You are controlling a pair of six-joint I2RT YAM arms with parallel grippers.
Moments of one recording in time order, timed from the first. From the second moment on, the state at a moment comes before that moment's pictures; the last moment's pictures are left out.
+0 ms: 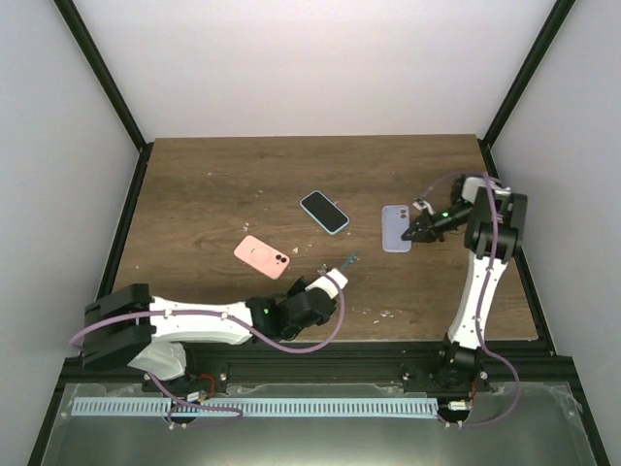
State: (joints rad) left arm -1.32 1.42 0.72 0.01 -0.62 -0.20; right arm -0.18 2.39 1.70 -1.34 -0.89 -0.56
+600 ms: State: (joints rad) left arm -1.30 1.96 1.26 0.07 -0.72 0.21; right arm -0.42 2.30 1.74 -1.36 -0.65 -0.55
